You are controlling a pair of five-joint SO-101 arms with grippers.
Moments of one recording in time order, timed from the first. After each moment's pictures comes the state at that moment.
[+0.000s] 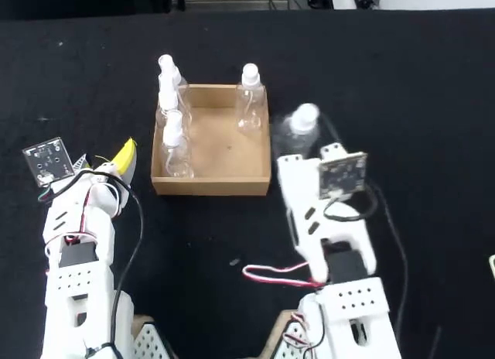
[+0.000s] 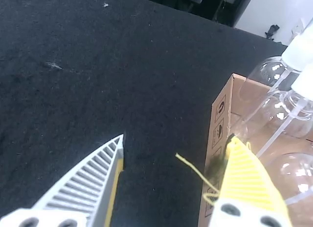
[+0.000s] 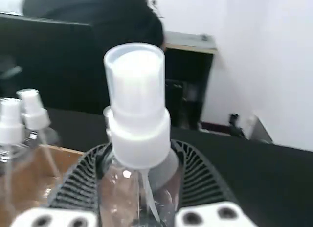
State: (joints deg) left arm -17.1 -62.4 84.7 8.1 9.9; right arm -10.5 -73.7 83.6 1.2 5.2
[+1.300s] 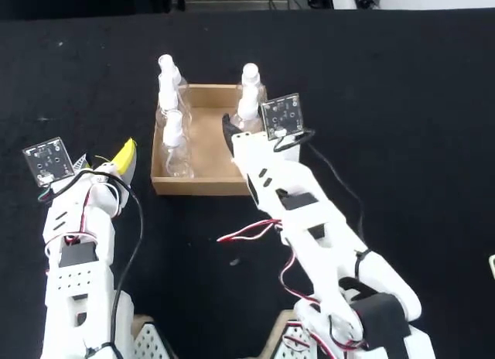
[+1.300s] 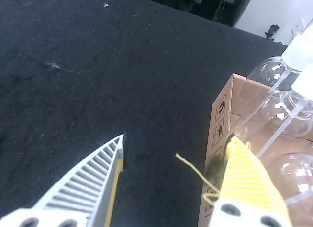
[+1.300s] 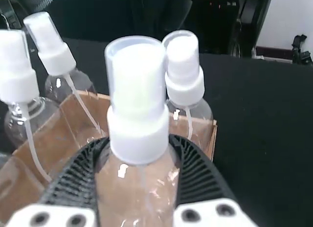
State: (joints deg) left arm -17.1 -62.4 84.7 8.1 9.9; right arm -18.1 -19.4 64.9 -17.6 -2.7
